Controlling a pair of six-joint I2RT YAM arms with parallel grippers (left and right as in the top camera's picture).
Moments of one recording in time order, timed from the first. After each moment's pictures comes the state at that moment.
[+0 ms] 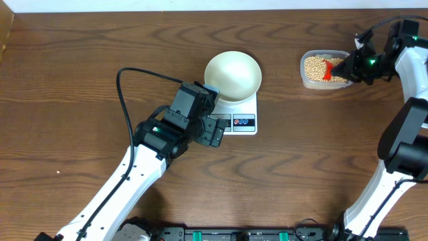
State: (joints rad) left arm -0.52 1.30 1.03 -0.72 0.04 -0.12; right arm -0.30 2.18 1.78 -1.00 -0.70 -0.03
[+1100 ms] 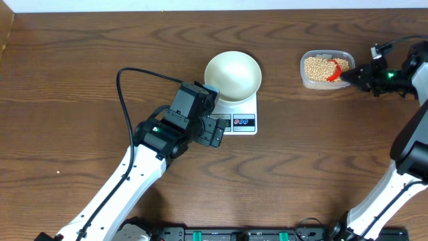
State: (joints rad) left arm -0.52 1.30 1.03 -0.72 0.04 -0.12; right arm -0.44 2.19 1.66 -0.93 -0.97 -0.05
